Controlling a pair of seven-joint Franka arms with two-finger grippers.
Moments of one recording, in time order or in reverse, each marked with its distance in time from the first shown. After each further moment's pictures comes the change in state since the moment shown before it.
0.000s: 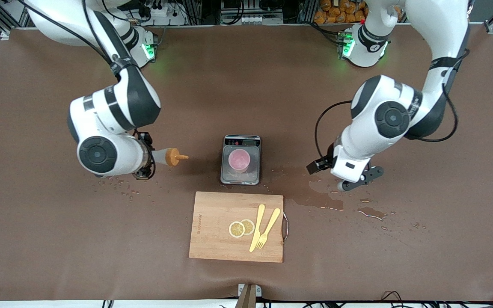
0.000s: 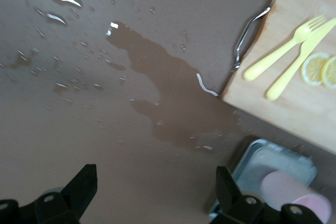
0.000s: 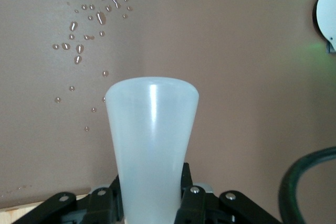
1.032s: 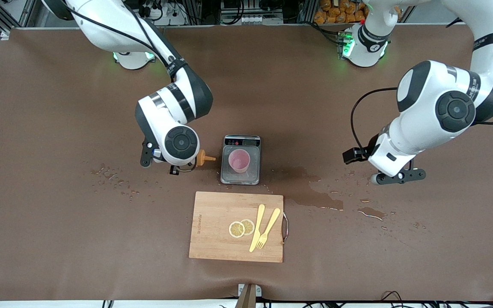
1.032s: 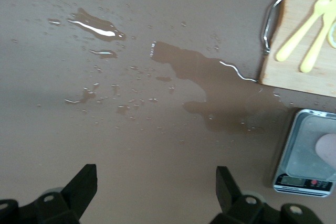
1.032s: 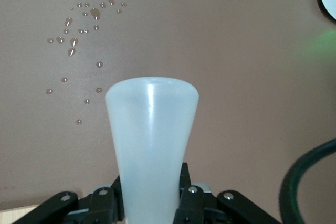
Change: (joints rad) left arm 0.124 -0.094 -0.008 -0.004 0.020 -0.125 0.312; right arm 0.175 0.105 -0.001 0.039 -0.167 0.010 0.239
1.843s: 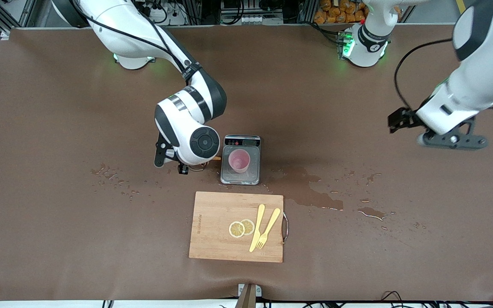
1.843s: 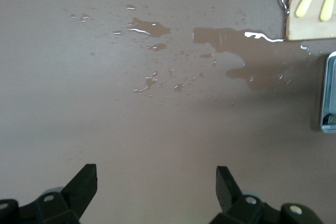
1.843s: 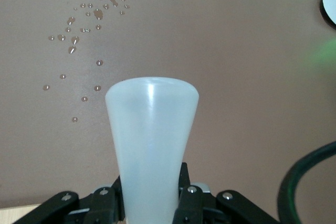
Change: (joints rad) left arm 0.002 -0.251 0.130 0.006 0.016 -0.246 0.374; right arm 0.041 0.060 -0.001 0.051 -0.047 -0.033 0.020
